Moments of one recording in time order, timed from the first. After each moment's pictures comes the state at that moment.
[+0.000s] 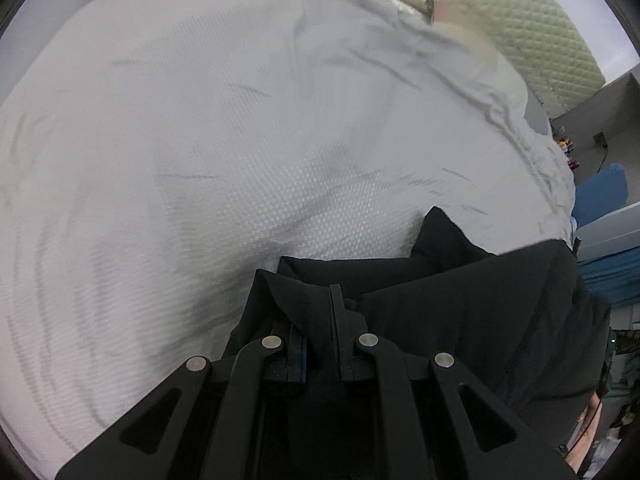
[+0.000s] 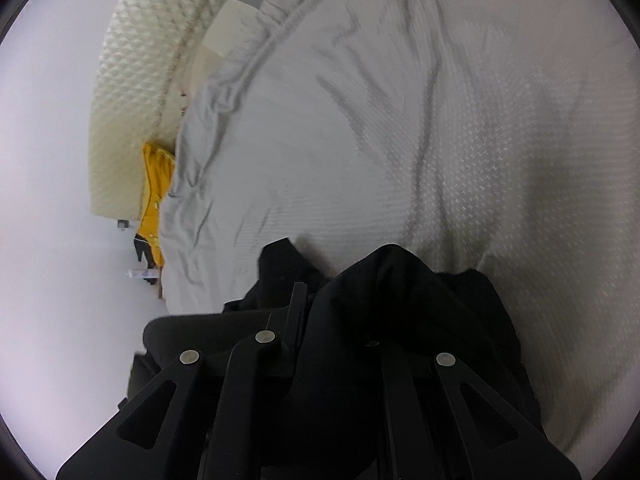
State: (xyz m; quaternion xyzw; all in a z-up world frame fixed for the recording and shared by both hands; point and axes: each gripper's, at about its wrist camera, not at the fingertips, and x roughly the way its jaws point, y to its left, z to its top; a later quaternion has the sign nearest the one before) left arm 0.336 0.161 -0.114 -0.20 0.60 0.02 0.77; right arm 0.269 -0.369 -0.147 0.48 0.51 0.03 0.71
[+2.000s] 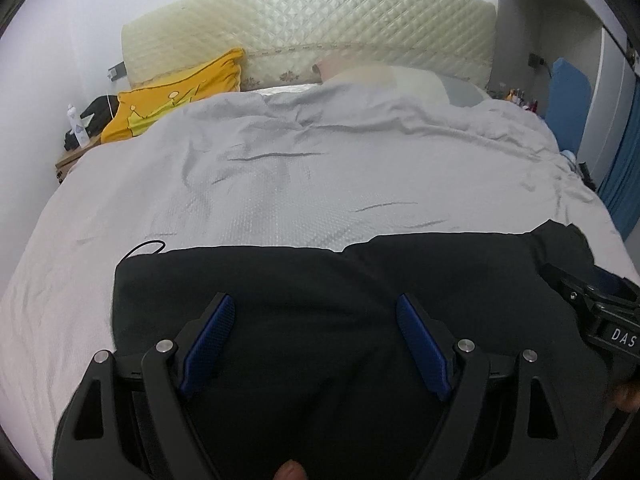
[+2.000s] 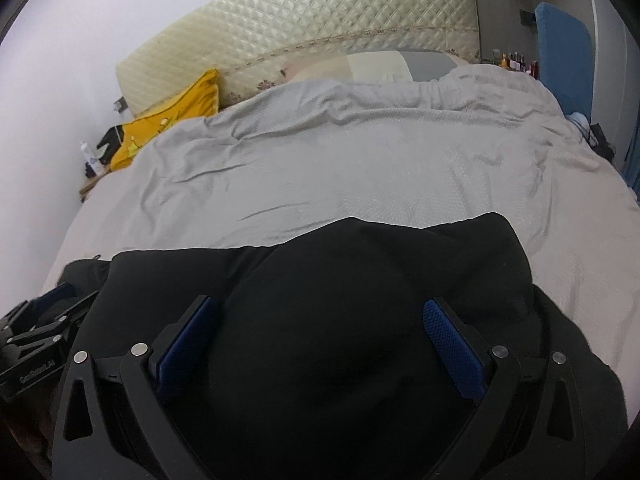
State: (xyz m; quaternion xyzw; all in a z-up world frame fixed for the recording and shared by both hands) left arm 0.326 -0.017 -0.104 0.04 0.42 -0.02 0.91; right arm 0.266 -0.187 -0.113 0.09 0.40 0.03 0.91
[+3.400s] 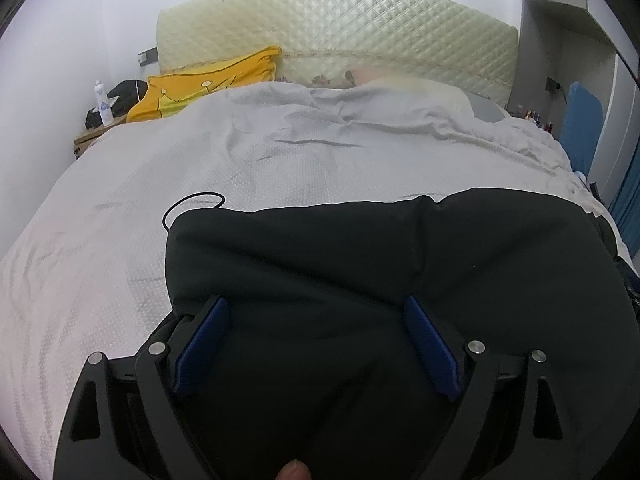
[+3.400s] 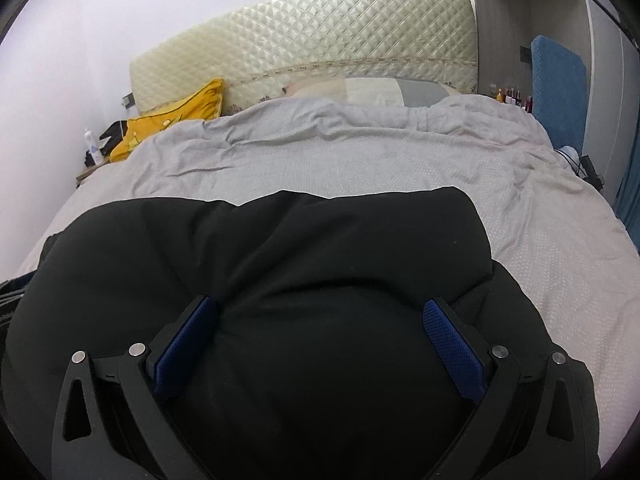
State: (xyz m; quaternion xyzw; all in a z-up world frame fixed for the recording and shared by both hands) left arm 0.287 0.049 -0.131 0.00 0.39 0.01 0.92; right arm 0.228 -0.212 -0.133 0.04 0.35 0.03 0.93
